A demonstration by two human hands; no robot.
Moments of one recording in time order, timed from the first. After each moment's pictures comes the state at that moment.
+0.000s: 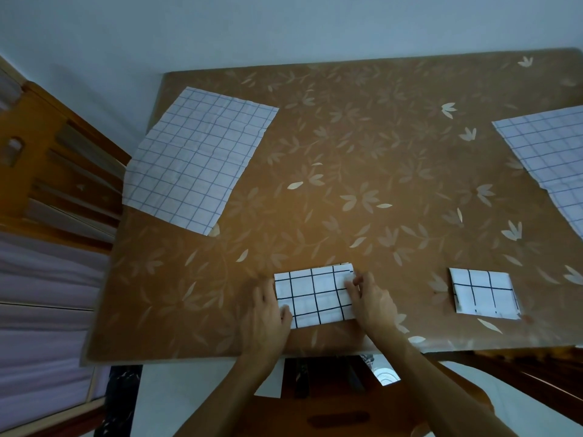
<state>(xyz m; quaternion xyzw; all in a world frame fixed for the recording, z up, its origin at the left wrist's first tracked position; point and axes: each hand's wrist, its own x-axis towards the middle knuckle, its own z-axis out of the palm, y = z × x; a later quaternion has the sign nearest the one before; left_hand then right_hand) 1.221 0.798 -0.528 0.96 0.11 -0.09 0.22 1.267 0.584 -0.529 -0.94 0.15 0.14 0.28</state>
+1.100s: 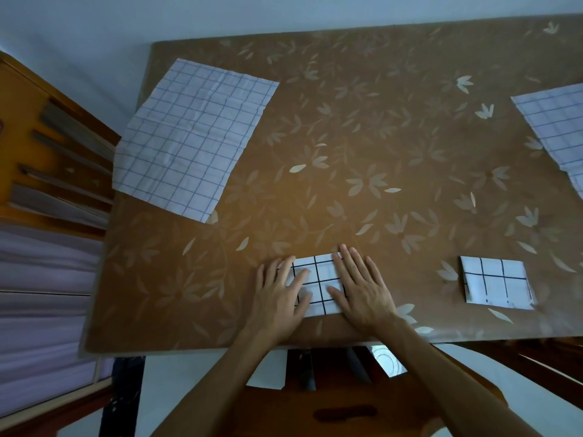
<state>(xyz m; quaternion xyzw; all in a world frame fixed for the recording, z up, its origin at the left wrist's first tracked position) 1.248 0.802 -0.535 0.98 -0.12 -0.11 0.13 1.264 0.585 -0.560 -0.98 -0.16 0.12 0.07</state>
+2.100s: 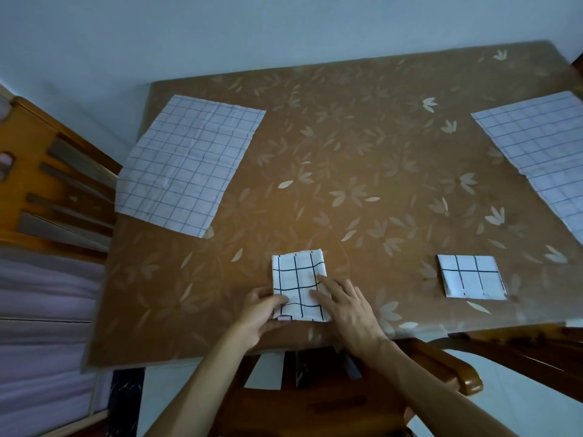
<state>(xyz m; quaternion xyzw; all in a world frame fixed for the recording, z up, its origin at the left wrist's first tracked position) 1.247 0.804 -0.491 0.60 0.38 -0.29 0.64 1.229 0.595 -0.512 -0.96 -0.25 0.02 0.14</state>
